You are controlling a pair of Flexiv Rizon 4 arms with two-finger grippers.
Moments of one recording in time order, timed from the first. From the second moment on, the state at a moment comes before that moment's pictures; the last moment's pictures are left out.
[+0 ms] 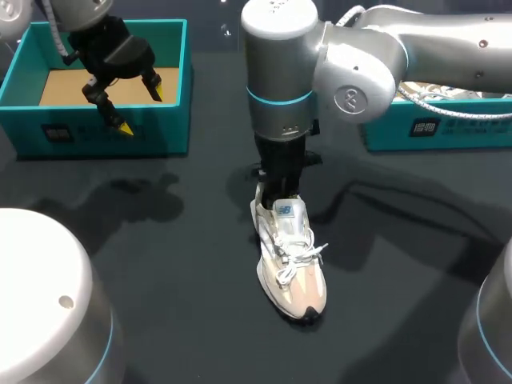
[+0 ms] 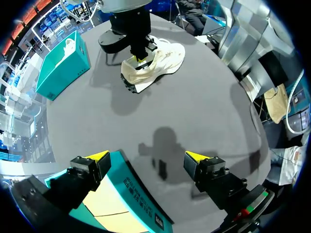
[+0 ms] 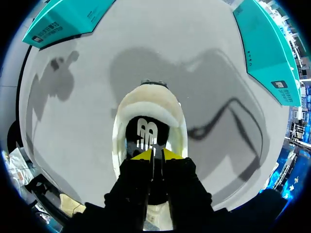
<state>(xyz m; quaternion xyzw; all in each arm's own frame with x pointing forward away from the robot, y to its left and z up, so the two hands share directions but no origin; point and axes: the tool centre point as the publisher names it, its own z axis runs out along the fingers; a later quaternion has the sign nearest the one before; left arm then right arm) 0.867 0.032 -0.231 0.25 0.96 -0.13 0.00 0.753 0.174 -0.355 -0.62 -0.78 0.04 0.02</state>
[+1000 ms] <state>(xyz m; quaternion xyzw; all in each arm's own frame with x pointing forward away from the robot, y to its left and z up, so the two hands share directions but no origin) 0.867 0.032 -0.231 0.25 0.96 -0.13 0.00 0.735 0.179 -0.352 -0.61 -0.79 0.09 0.07</state>
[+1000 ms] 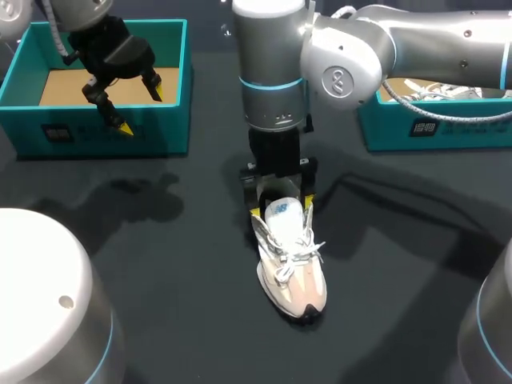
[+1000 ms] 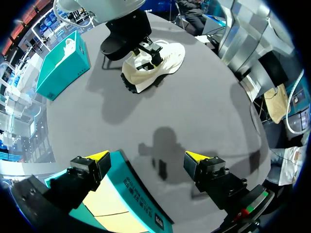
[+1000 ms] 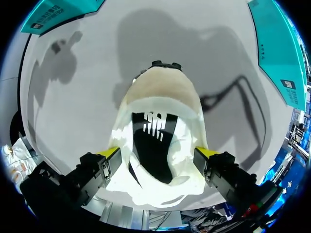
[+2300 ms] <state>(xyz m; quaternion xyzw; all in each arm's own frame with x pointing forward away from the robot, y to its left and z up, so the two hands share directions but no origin) 0.867 0.032 -0.231 0.25 0.96 -0.13 0.00 0.689 0.175 -0.316 -0.61 -0.79 0.03 0.01</state>
